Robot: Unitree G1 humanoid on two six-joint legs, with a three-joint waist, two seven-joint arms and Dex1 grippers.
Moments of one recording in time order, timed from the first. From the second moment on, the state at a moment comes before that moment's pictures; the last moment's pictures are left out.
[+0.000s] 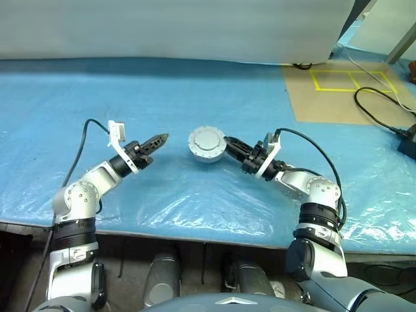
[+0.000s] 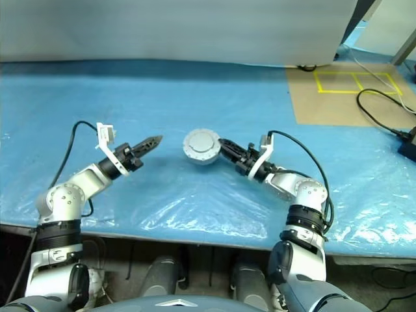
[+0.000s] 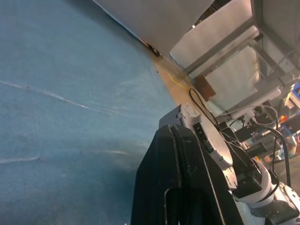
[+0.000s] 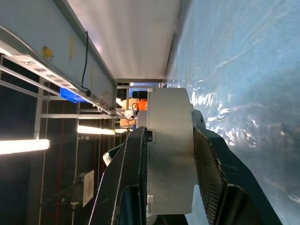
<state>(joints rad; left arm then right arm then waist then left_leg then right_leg) -0.38 0.29 0.36 0.04 -0.92 0.88 -0.61 -0.61 -0.07 -0.62 0.36 1.16 1.31 0.26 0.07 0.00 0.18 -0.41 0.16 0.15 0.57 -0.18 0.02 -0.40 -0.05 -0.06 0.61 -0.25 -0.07</state>
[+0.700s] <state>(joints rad) -0.37 0.20 0.40 -0.04 -1.31 1.03 -0.35 -0.69 -0.06 -0.60 0.34 1.34 1.26 0.11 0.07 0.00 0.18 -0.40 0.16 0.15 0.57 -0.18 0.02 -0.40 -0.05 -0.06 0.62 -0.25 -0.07</state>
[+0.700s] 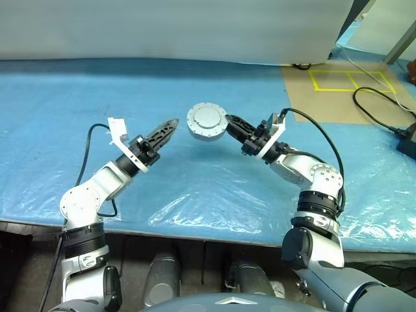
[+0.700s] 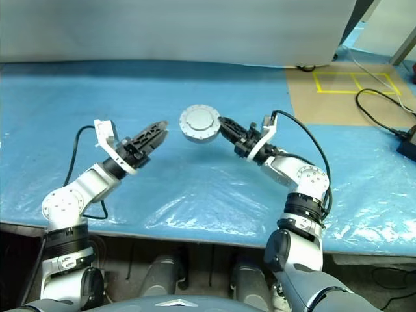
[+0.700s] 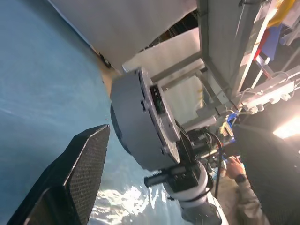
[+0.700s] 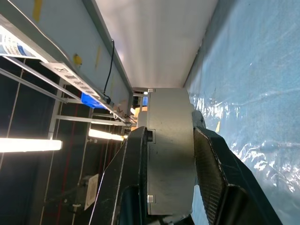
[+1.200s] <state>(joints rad) -0.42 0.16 0.38 0.02 -1.34 0.98 -0.34 -0.68 -0.06 -0.54 0.30 1.45 1.24 0.04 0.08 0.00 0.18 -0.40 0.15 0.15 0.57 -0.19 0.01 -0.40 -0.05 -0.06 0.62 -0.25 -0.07</state>
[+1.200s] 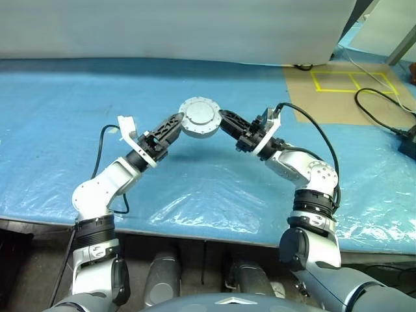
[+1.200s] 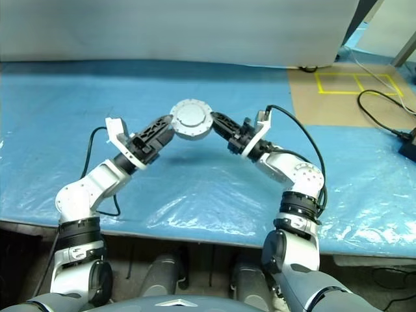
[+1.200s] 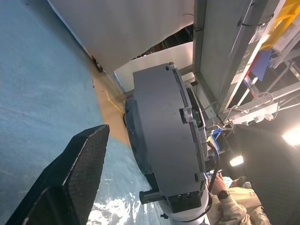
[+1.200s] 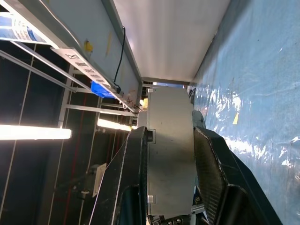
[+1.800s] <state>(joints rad) -0.47 0.14 0.34 0.10 -1.31 0.94 -0.38 -0.66 -0.09 -0.48 0.30 1.51 1.20 0.02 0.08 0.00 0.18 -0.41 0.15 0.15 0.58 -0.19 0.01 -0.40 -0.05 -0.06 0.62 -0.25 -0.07</state>
